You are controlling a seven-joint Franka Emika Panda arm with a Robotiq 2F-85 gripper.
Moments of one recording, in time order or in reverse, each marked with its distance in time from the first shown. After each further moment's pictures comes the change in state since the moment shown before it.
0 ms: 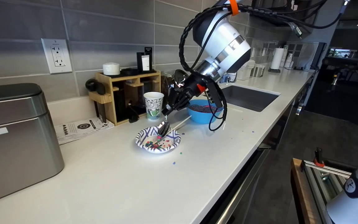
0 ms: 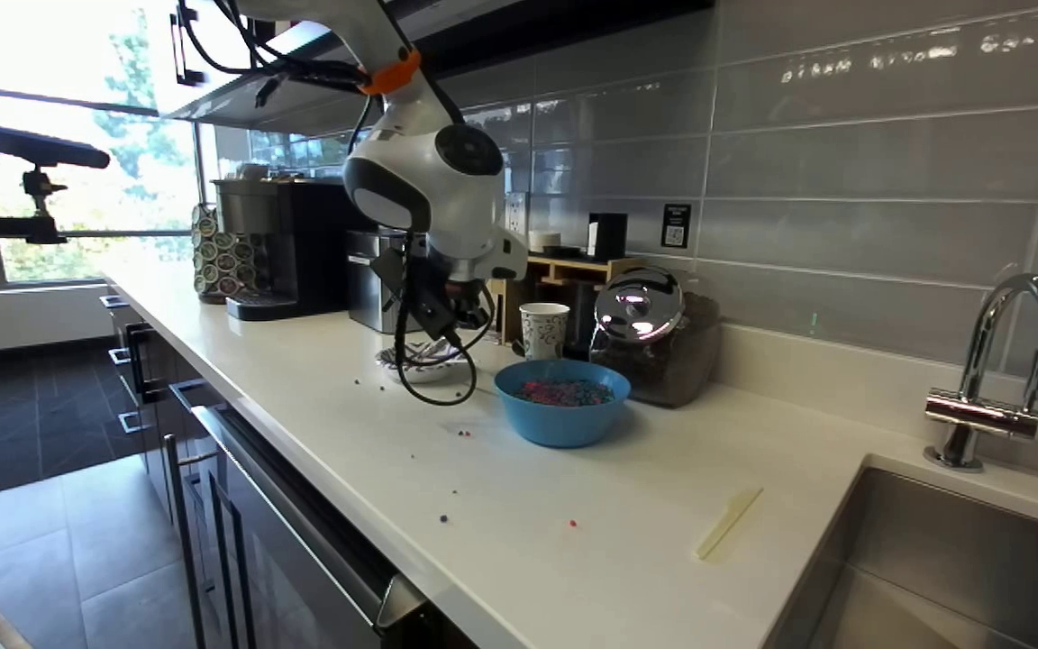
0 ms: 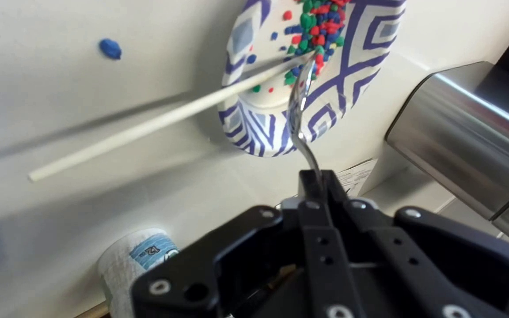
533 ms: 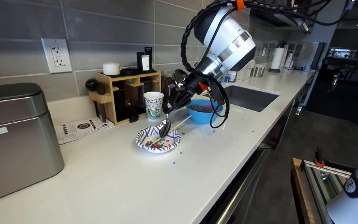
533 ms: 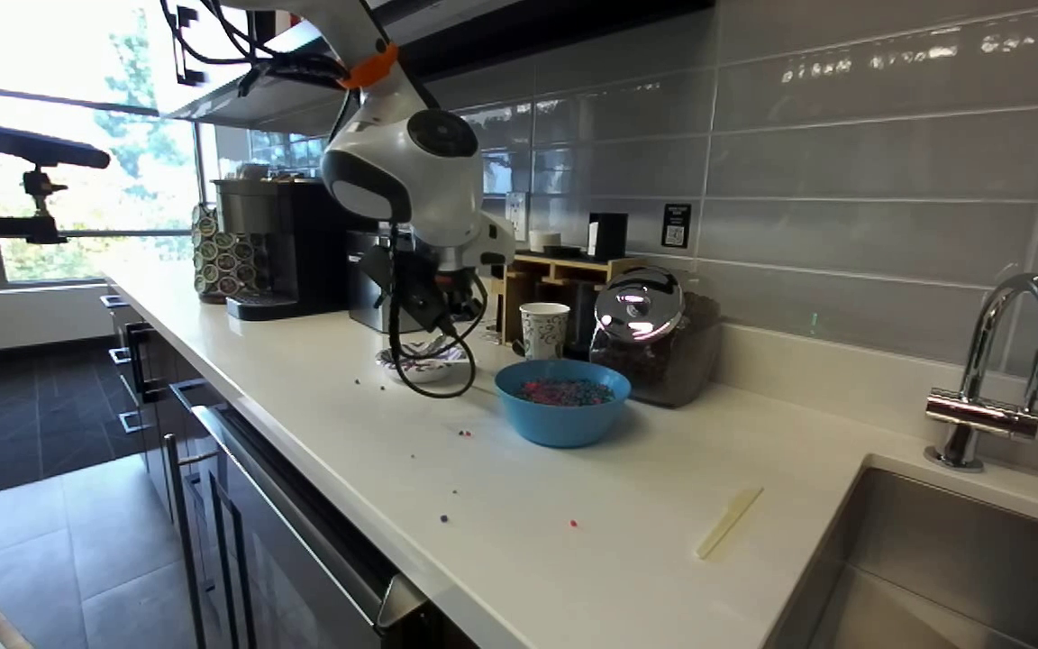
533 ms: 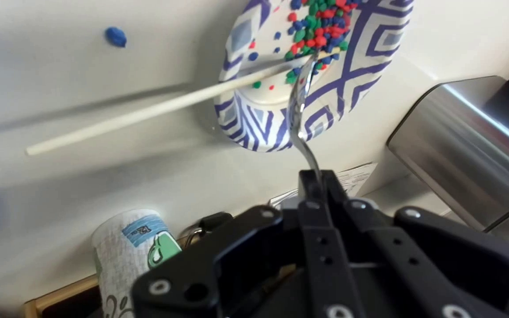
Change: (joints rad) arm 0.023 -0.048 0.029 -0.038 0.000 0.096 -0.041
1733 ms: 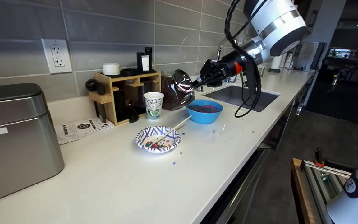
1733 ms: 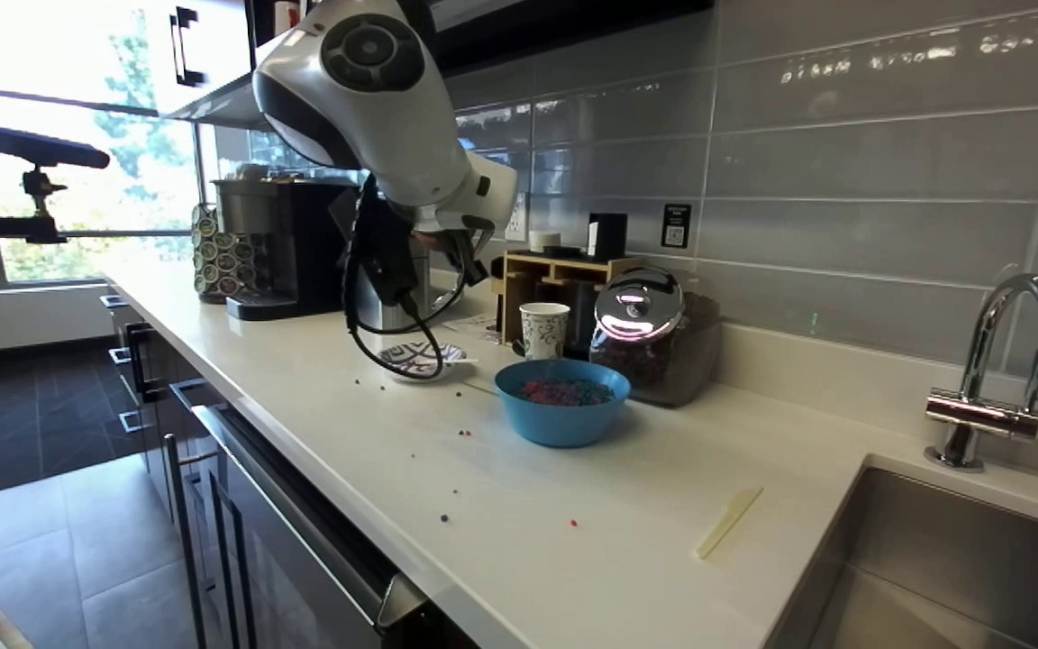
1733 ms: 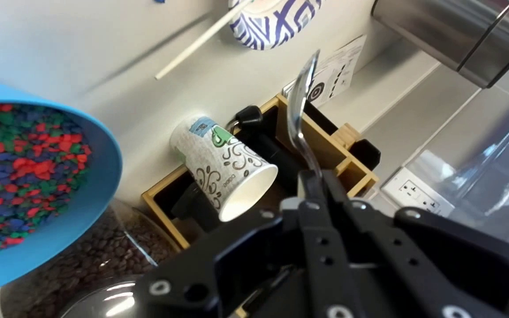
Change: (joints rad) arm -0.054 -0.386 -0.113 -0.252 0.206 -0.001 0.002
